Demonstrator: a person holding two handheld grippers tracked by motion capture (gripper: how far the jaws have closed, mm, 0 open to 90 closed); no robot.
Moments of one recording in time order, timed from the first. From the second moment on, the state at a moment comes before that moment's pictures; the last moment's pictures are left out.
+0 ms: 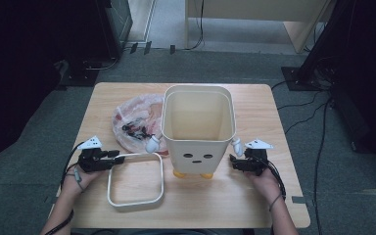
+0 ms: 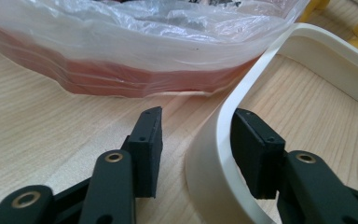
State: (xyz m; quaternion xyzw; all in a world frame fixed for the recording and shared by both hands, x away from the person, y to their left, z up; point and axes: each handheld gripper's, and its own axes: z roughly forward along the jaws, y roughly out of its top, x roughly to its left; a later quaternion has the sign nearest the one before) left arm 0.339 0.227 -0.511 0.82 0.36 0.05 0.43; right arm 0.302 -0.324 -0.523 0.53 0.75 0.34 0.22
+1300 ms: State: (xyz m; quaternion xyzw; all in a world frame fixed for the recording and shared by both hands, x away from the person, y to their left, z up) left arm 0.377 0.197 -0.481 0.80 0.37 0.12 0.46; right arm 0.302 -0.324 -0.523 0.53 0.75 0.34 0.22
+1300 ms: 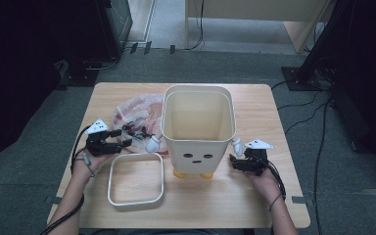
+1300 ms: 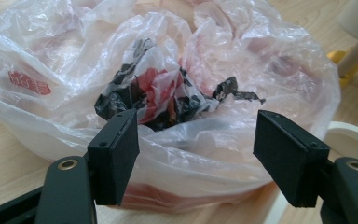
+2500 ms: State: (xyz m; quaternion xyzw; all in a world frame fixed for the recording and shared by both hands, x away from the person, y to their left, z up) left arm 0.444 0.163 -0.485 0.82 0.34 0.15 0.44; right arm 0.302 -0.323 -0.523 0.53 0.75 0.34 0.22
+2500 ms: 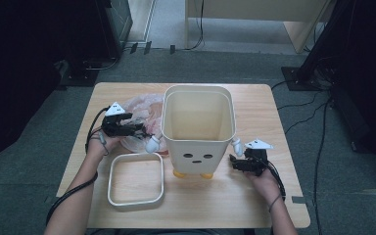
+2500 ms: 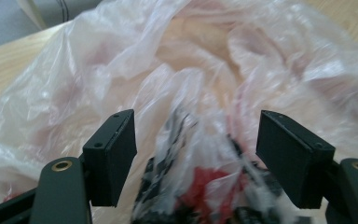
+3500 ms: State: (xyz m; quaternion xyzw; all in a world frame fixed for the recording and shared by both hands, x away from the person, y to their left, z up) left arm 0.460 0.147 -0.515 0.84 0.35 0.13 0.40; right arm 0.302 -0.324 -0.523 0.53 0.75 0.34 0.22
